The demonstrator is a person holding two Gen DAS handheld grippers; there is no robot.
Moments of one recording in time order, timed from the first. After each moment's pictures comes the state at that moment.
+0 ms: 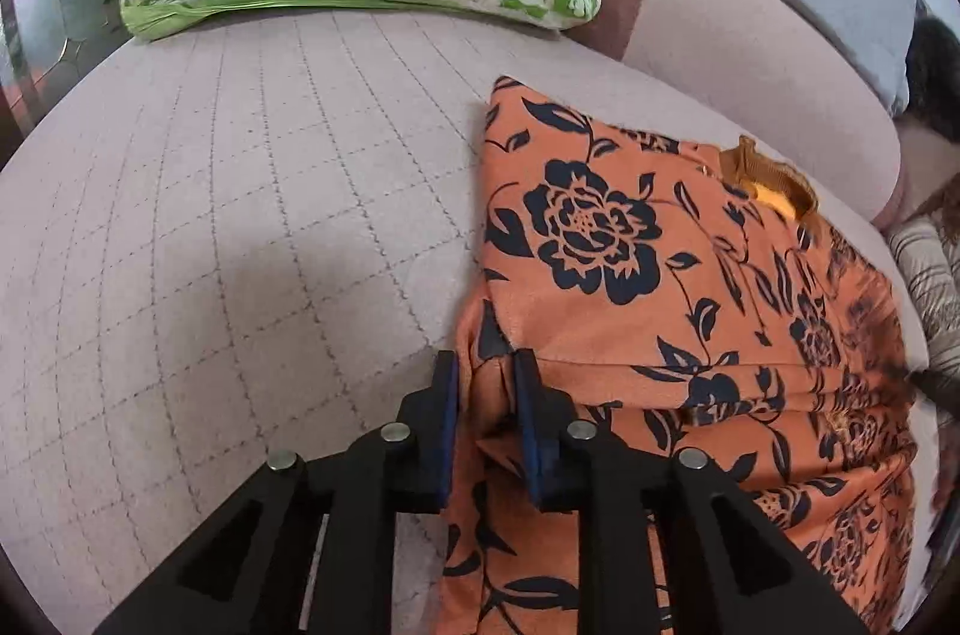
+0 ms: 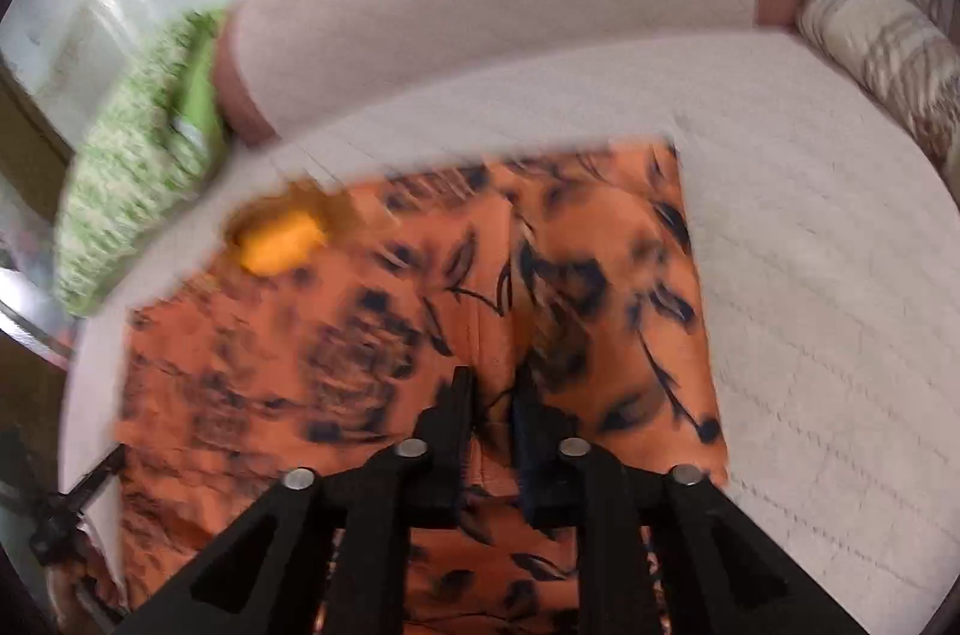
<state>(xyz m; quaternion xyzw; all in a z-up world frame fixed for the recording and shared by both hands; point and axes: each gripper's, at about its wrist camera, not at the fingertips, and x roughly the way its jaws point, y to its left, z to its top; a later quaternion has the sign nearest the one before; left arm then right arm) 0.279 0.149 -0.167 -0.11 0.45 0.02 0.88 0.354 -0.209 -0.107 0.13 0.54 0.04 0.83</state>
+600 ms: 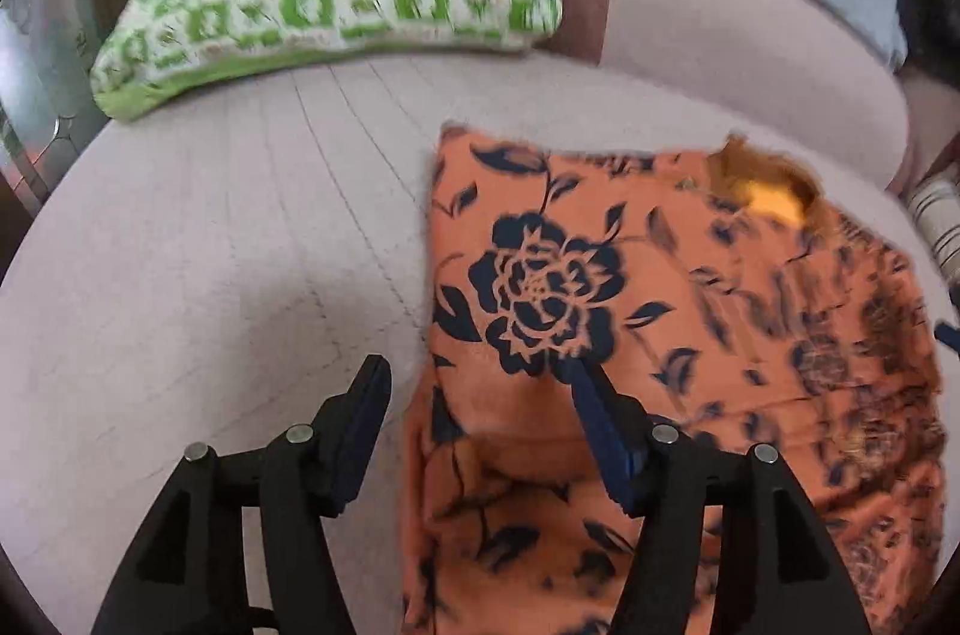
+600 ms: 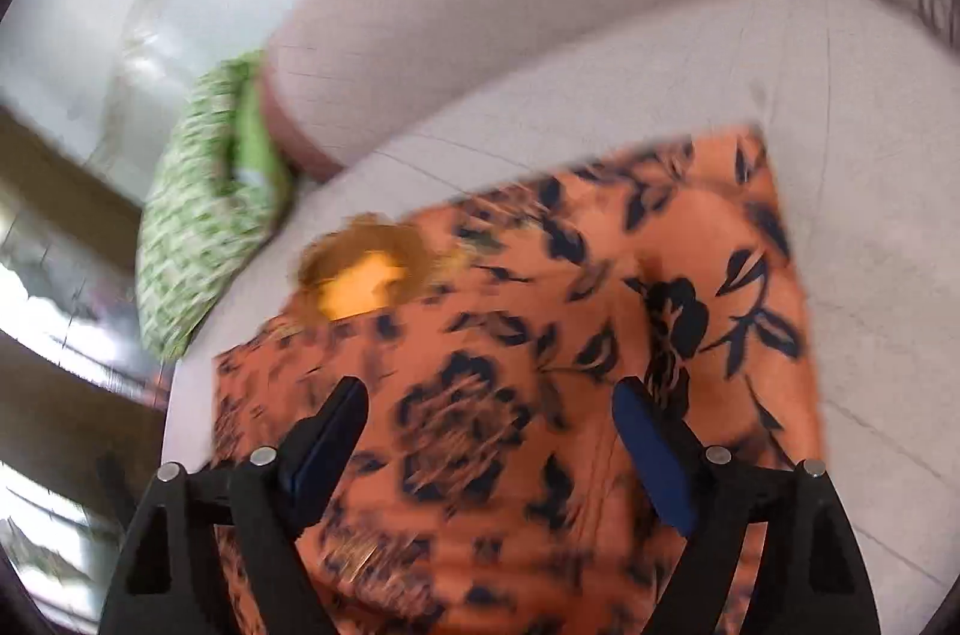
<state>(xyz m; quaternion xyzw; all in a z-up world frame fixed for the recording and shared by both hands) 0.287 0.118 -0.140 -0.05 0.44 0.02 0.90 0.327 -0.231 -0.050 0.22 0.44 0.14 0.86</state>
